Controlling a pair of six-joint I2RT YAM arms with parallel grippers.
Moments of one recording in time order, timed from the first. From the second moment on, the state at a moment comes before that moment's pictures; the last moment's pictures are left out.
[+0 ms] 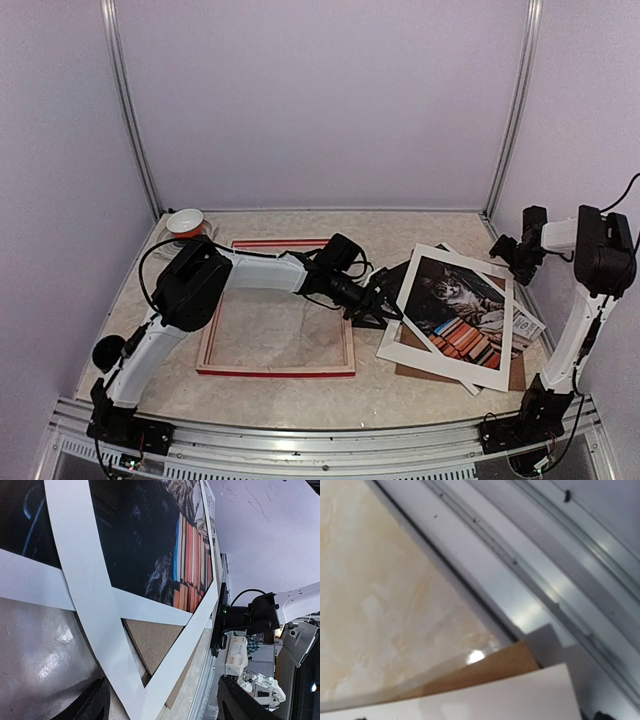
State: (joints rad) left arm -0.87 2.53 1.92 -0.16 0.90 -0.68; right arm -0.25 1.93 1.20 -0.23 -0.07 0.57
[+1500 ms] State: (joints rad) left arm -0.85 2.53 1.79 0.23 0.97 -1.04; right arm -0.26 1.89 1.11 -0.09 -0.21 0.58
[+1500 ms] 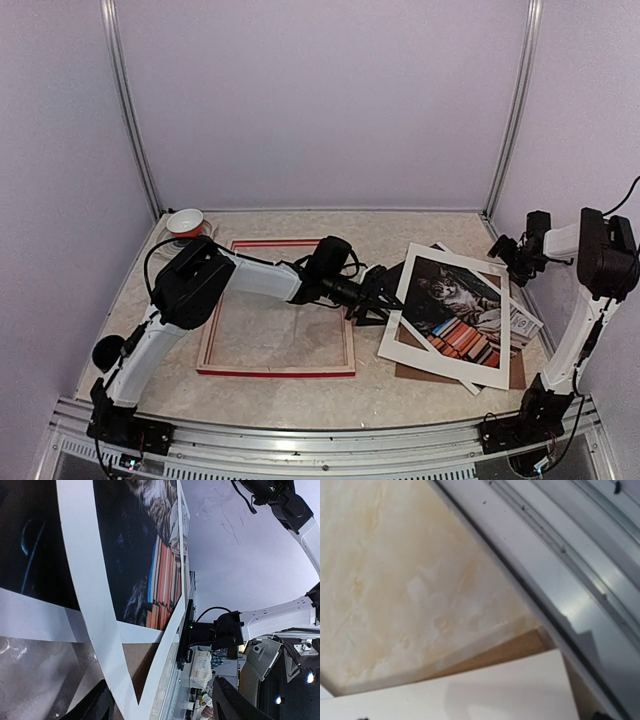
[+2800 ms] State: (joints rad) left arm -0.80 2.37 1.75 -0.05 0.71 -0.82; right arm -0.21 1.80 1.15 -0.23 -0.13 0.58
